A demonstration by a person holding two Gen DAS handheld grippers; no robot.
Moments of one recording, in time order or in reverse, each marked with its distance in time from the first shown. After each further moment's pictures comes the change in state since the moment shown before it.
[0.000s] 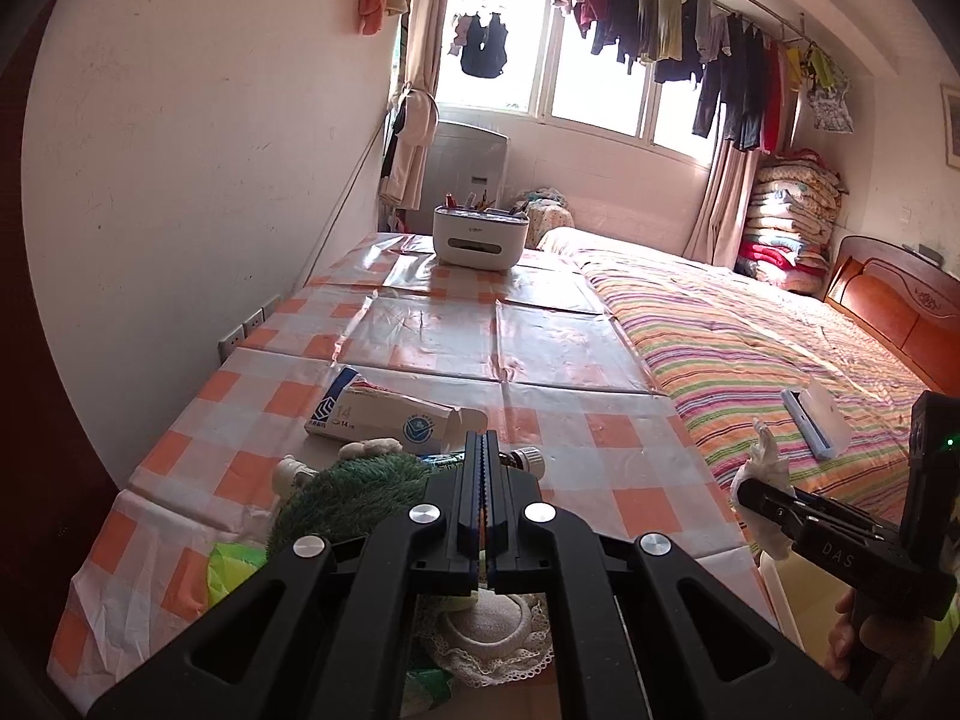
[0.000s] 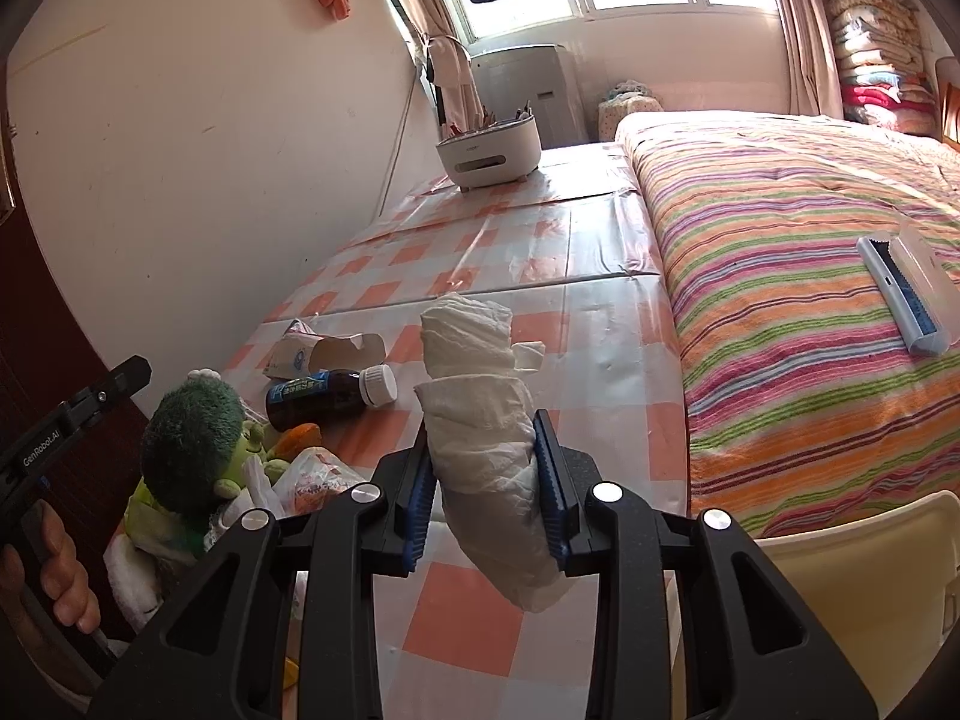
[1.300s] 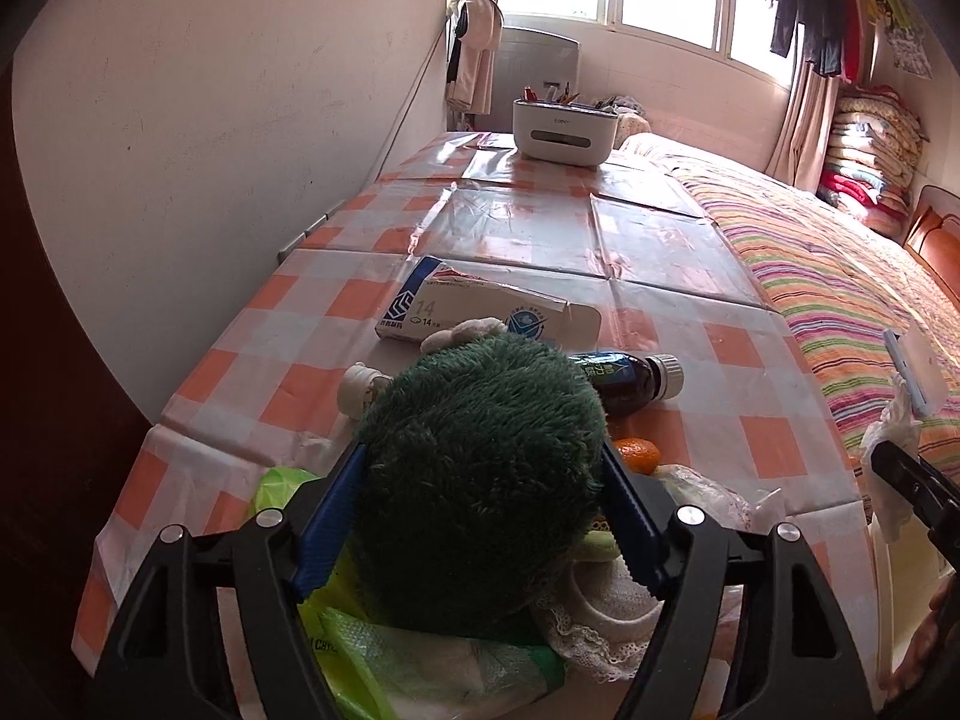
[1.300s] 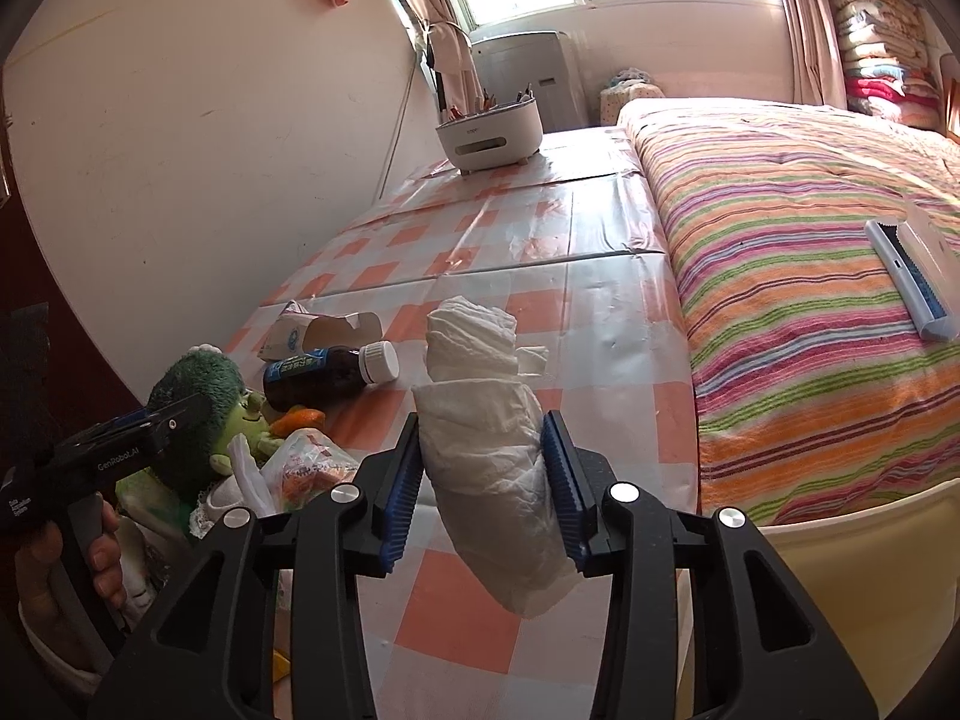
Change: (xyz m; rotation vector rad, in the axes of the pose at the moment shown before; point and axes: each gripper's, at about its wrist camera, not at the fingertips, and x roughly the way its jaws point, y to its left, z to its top) left arm 0.060 0.026 -0.025 -0.005 0.241 0.174; right arm 0.009 -0.002 -0.008 0.004 0.032 0.010
